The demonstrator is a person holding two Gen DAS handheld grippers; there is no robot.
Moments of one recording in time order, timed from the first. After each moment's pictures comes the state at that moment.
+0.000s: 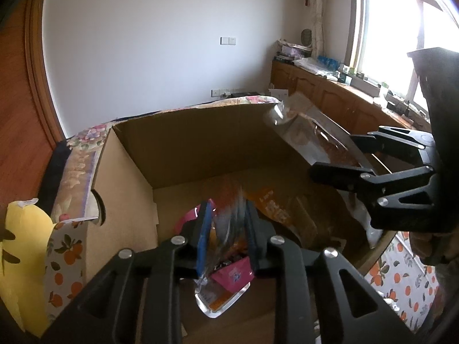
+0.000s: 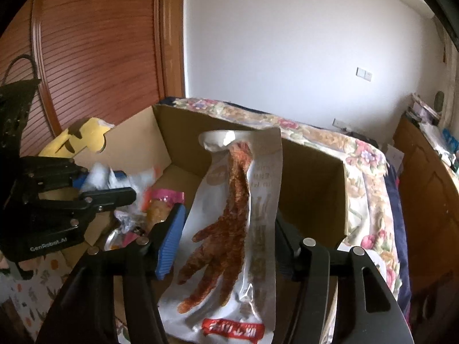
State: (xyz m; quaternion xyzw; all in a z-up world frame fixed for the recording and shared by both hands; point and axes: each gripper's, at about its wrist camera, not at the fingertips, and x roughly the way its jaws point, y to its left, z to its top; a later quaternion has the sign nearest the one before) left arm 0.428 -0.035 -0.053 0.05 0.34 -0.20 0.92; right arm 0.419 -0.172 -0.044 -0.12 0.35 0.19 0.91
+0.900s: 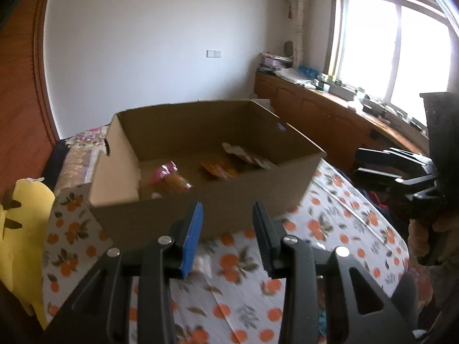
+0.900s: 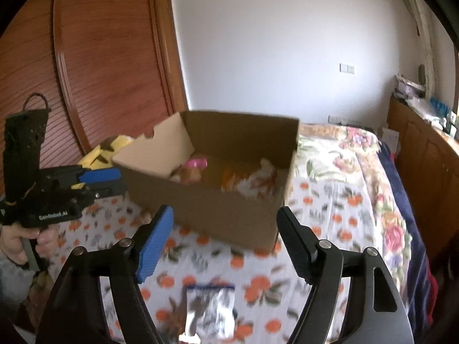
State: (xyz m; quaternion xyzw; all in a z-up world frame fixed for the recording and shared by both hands) left arm 0.288 -0.031 -0.039 0.03 0.31 -0.23 0.92; right arm 0.255 -0.245 -0.023 -0.04 0.32 0.20 0.93
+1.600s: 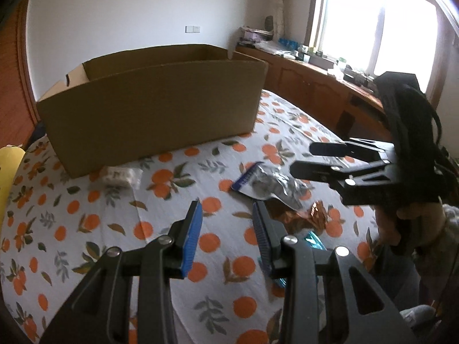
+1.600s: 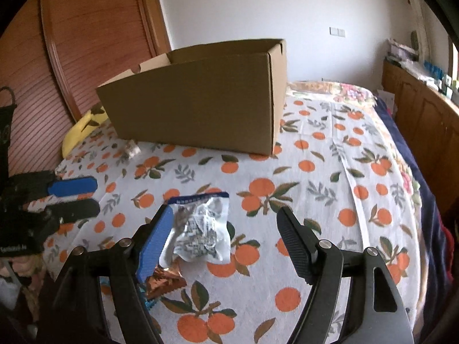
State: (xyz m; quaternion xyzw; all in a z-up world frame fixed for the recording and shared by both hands) left arm 0.210 -0.073 -0.110 0.05 0.36 -0.26 0.89; right arm 0.214 -0.268 -0.124 -0.01 0.38 0.18 0.91
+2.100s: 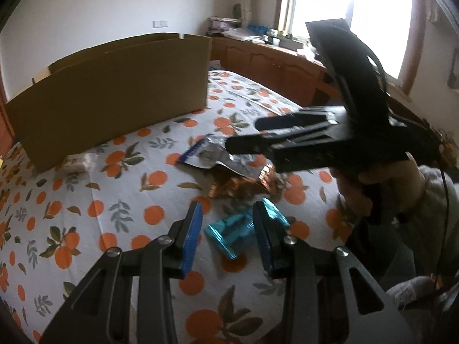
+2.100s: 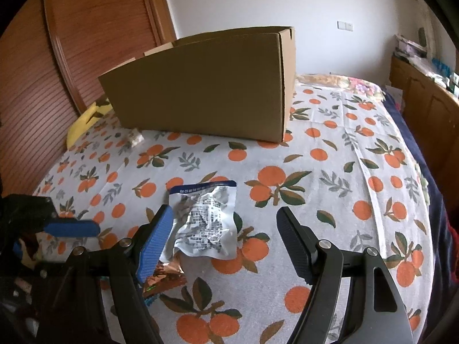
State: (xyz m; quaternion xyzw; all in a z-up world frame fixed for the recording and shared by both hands) left arm 0.171 -0.104 -0.121 0.09 0.38 -0.33 0.86; right arm 0.215 -0.262 -0.135 -0.02 0.39 0.19 0.90
